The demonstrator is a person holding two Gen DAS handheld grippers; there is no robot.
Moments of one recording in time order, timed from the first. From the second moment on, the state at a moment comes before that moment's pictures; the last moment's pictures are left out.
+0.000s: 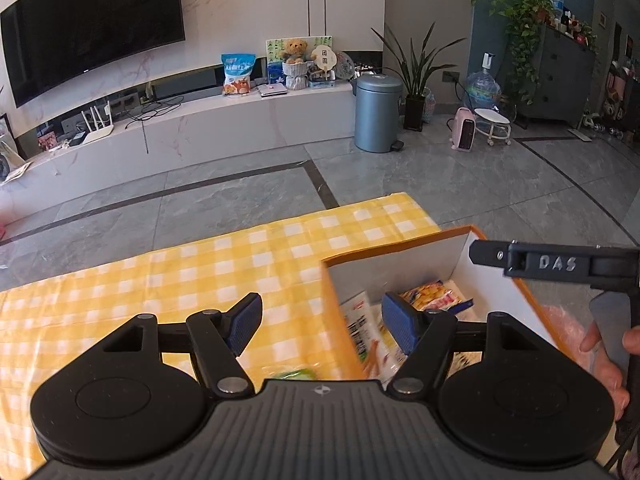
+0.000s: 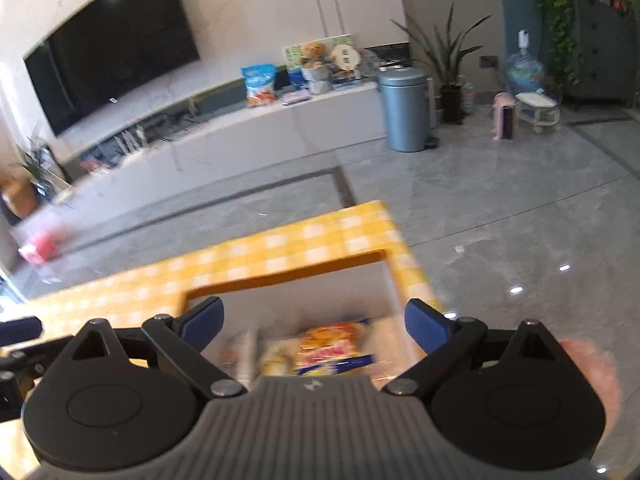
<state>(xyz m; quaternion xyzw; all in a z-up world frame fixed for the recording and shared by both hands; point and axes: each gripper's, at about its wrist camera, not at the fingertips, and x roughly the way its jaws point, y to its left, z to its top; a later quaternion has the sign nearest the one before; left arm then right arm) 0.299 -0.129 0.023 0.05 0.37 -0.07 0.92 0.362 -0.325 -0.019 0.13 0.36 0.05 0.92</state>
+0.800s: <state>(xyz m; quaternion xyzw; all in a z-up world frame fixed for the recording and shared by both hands) 0.208 0.032 0.013 -0.03 0.37 0.03 0.93 0.279 -0.179 0.022 0.11 0.32 0.26 0.90</state>
